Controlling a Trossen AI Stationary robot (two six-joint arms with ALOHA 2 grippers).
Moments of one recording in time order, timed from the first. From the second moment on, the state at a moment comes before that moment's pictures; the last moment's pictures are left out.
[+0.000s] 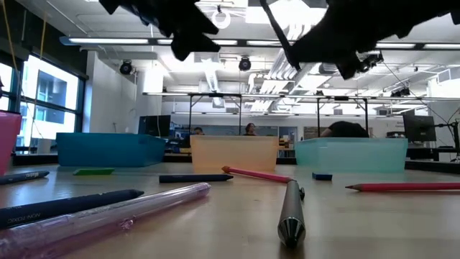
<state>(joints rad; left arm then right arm) 0.19 1.33 0.93 -0.12 0.15 -0.07 0.43 1.36 0.61 0.36 0.58 0.45</state>
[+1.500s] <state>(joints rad) 0.13 1.52 0.93 0.48 0.19 -0.09 0.29 1.36 0.61 0.52 0.47 0.22</state>
